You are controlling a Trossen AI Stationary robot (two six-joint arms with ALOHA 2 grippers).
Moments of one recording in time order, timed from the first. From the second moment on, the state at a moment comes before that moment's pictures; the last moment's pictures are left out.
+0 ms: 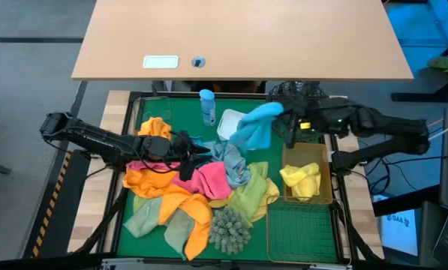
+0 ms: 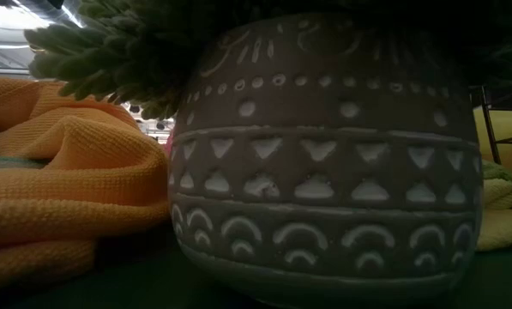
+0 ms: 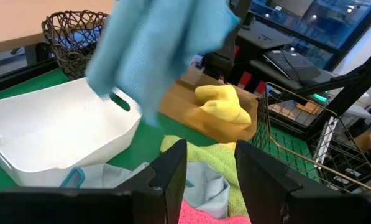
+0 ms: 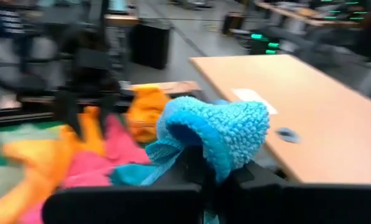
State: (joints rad) left arm -0.16 1.14 0.68 0.21 -0.33 -0.46; right arm 0.03 1.05 1.32 -0.55 0.39 -0.01
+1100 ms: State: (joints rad) left arm -0.16 1.14 0.68 0.21 -0.33 -0.46; right arm -0.23 1.00 1.06 -1.11 0.82 0.21
